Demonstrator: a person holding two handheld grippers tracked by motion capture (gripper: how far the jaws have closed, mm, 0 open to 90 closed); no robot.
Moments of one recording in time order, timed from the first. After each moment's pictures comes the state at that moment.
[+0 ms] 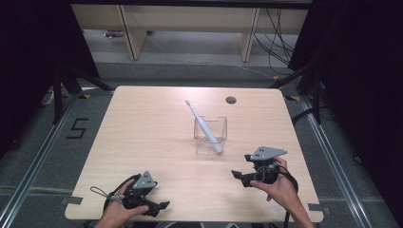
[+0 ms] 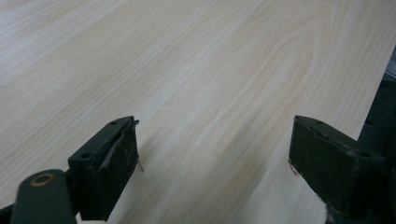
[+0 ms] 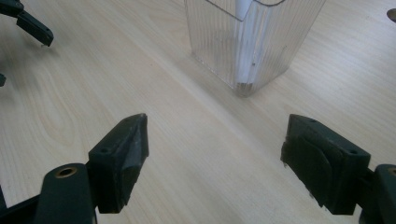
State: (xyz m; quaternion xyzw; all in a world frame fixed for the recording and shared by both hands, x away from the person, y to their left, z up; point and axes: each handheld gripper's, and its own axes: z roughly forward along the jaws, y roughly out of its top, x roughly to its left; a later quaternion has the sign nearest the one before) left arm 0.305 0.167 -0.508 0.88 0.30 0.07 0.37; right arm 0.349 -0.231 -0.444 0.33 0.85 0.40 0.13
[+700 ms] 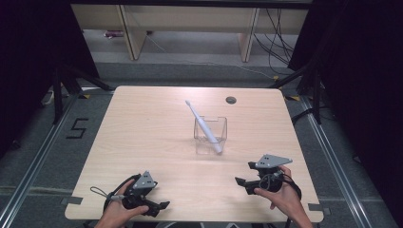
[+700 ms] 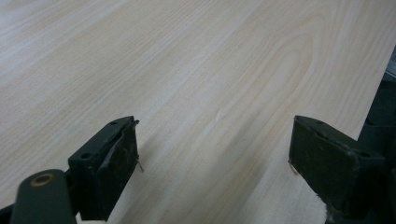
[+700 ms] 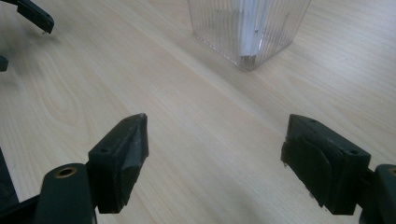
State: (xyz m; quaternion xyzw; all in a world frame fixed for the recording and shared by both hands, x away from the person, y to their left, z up) left arm 0.305 0.167 -0.507 0.88 0.31 0.07 0.37; right arm 0.334 -0.244 -0.462 0.35 0.84 0.40 0.12
